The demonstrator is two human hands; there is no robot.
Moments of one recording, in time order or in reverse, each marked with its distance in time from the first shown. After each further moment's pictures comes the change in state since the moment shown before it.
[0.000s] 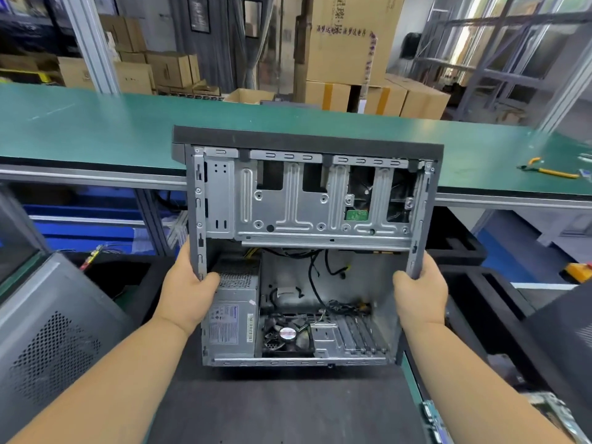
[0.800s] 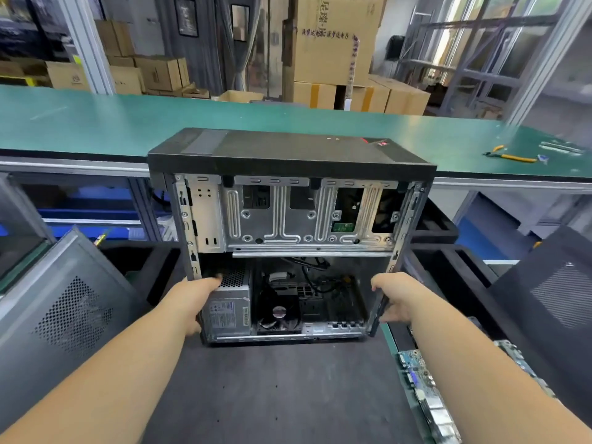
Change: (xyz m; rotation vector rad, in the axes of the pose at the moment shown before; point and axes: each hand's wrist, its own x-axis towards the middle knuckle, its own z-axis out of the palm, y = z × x) left_hand -0.051 -0.018 -0.002 -0.314 -0.184 -0.763; right_hand -0.024 0.014 -0.036 -0.134 -0.470 0.811
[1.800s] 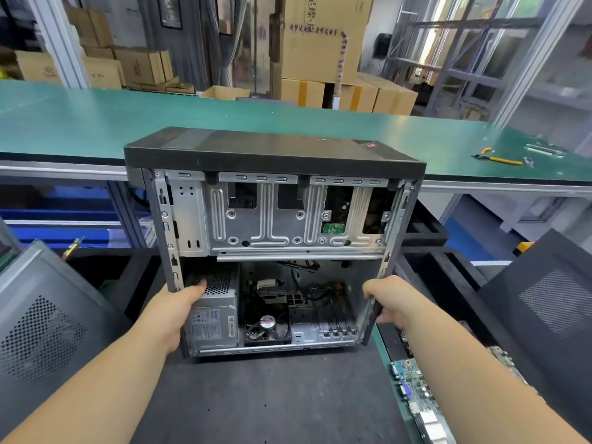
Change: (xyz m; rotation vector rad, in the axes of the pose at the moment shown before) left_hand 0.014 -0.001 0.004 -0.172 -0.038 0.227; right_hand 0.001 -0.008 0.000 -0.014 0.014 -0.112
